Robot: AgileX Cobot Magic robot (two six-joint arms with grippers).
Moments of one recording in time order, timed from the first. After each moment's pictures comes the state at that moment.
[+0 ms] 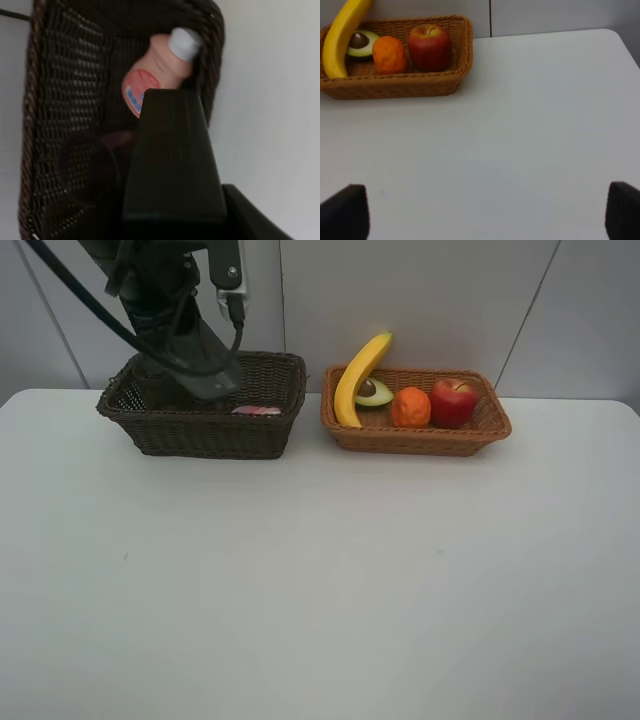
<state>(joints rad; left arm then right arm) -0.43 1.76 -1.48 0.00 0.84 0.95 0.02 0.00 -0.52 -0.09 1.04 0.06</state>
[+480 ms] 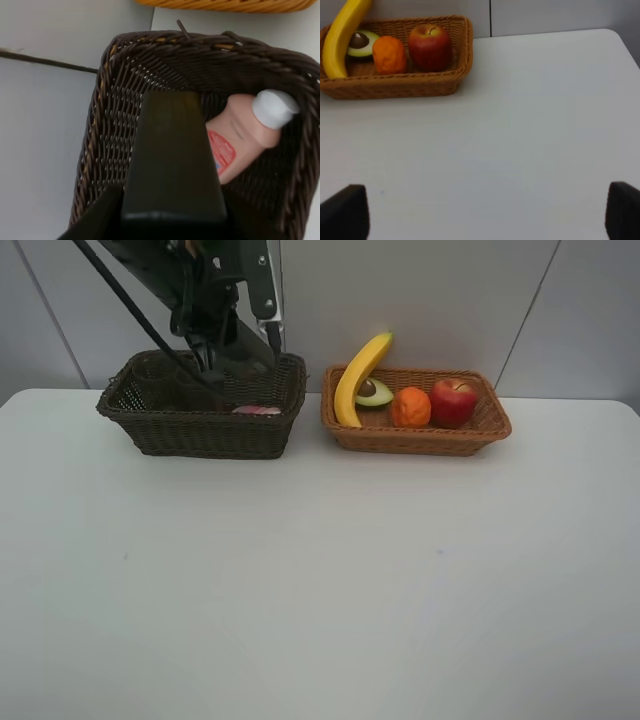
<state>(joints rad) -0.43 1.90 -1.48 0.02 0.54 0.95 0.02 0.00 -0.52 -0.09 1.04 0.06</state>
